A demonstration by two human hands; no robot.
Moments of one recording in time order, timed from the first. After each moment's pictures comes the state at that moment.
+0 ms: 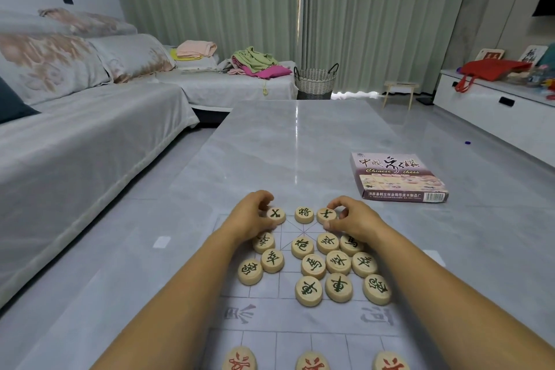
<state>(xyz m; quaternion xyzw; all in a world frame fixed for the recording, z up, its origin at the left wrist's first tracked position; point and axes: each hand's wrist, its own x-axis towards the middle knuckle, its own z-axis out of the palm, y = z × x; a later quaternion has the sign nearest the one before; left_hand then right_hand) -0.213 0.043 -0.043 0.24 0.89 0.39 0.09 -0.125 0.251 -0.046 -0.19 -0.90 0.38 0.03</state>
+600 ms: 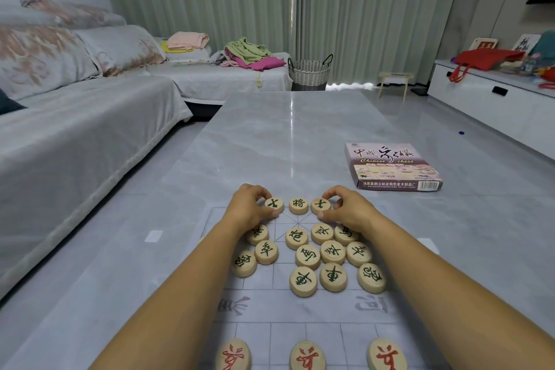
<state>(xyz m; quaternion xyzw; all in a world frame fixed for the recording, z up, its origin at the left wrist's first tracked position) -0.221 0.059 -0.051 0.19 0.90 0.38 0.07 -0.127 0.253 -0.048 -0.19 -0.90 0.39 0.02</state>
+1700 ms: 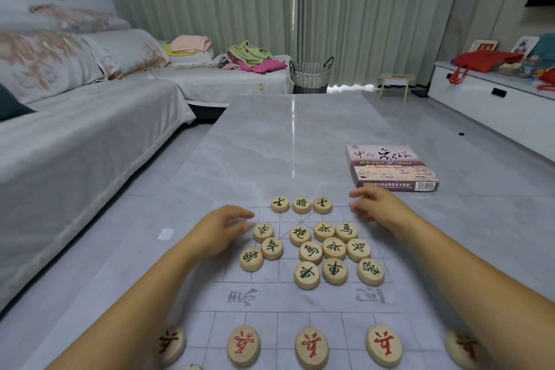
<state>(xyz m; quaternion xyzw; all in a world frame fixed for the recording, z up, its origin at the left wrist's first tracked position) -0.179 -0.015 -0.034 0.25 0.88 0.39 0.10 -0.090 0.278 -0.033 -0.21 -0.83 0.51 0.05</state>
